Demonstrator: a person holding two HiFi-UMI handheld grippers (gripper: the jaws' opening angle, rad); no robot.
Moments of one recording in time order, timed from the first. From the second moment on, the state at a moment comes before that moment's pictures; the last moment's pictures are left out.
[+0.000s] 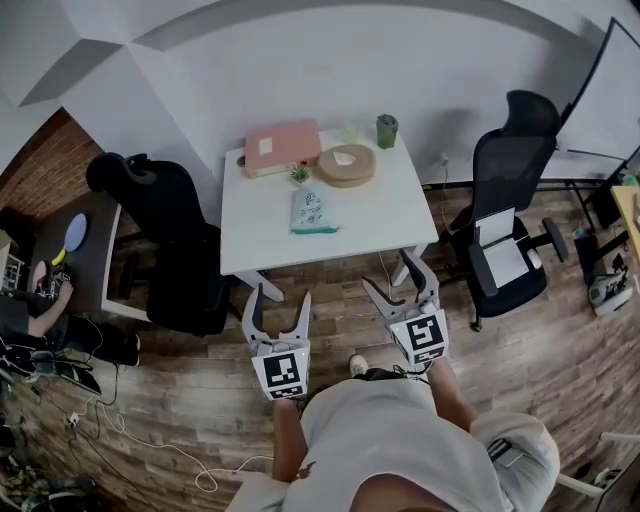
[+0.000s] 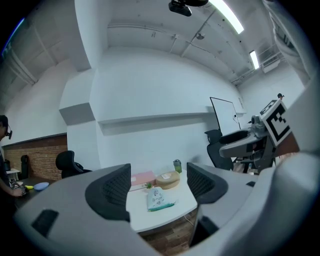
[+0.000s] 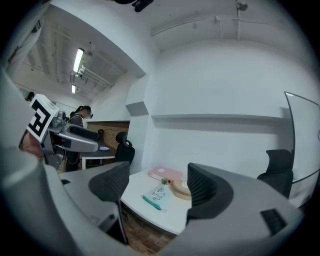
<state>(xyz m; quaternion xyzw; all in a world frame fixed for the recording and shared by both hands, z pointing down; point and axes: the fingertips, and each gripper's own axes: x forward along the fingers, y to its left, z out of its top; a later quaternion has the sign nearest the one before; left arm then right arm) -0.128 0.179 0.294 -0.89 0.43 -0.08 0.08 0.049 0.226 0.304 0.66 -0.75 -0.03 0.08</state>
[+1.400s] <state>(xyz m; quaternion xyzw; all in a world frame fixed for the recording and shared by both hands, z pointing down) -0.081 0.013 0.301 -0.90 0.42 -0.08 0.07 0.091 0.064 0.314 0.67 -0.74 -0.02 0.09</state>
